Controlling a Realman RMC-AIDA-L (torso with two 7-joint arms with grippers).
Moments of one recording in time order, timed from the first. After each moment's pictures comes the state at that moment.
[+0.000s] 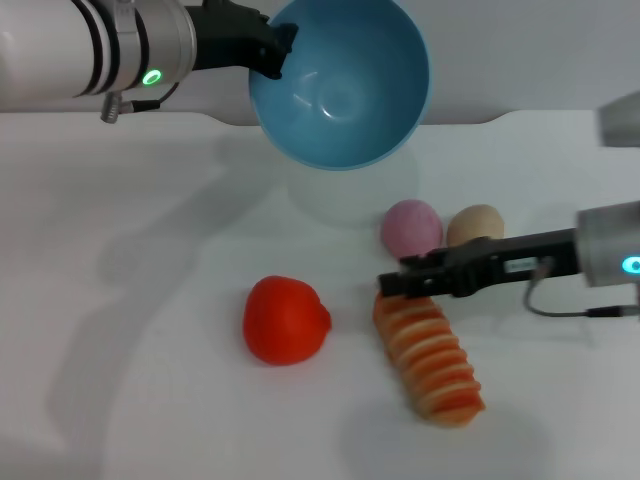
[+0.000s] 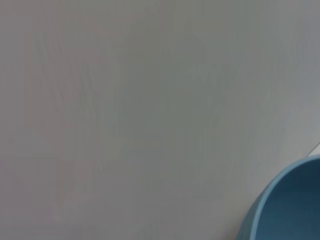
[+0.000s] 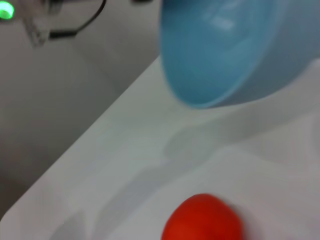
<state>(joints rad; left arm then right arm) -0.60 -2.06 1.45 1.23 2.23 0.75 -2.29 0.70 2.07 -0.83 -0.56 -2.13 -1.44 1.89</state>
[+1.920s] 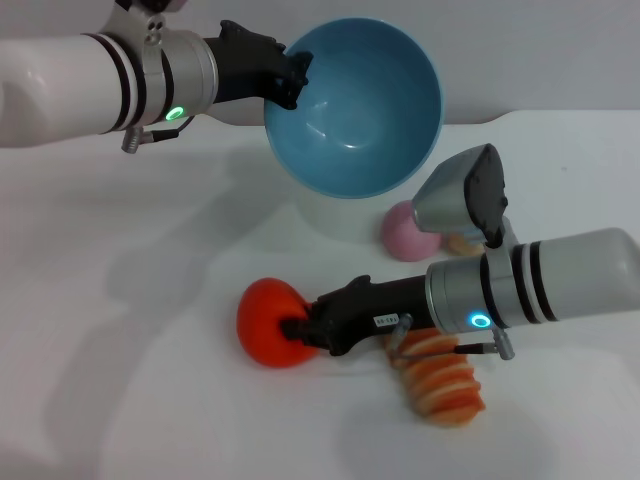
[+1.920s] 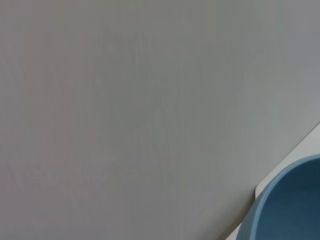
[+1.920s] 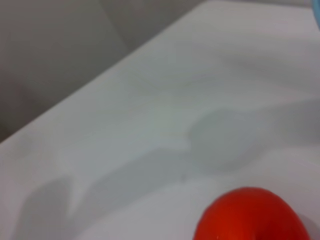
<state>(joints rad) -0.56 -2.06 1.58 1.23 2.23 0.65 -2.30 0.72 2.09 -1.76 -0.46 -1.37 -0.95 1.72</state>
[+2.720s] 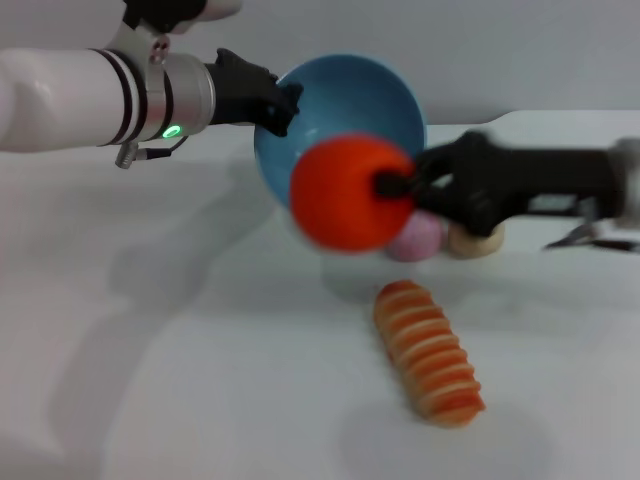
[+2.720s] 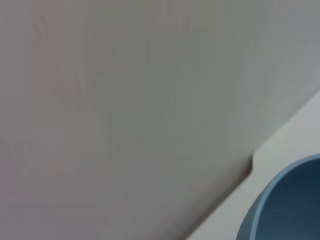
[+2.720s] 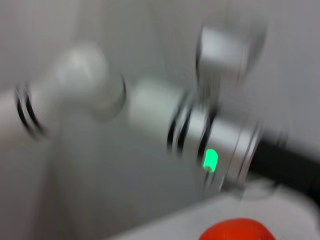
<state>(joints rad) -0.58 -2.06 1.58 1.18 2.29 0.70 -2.32 0.53 2.01 -1.15 -0.80 -1.48 -1.57 1.56</state>
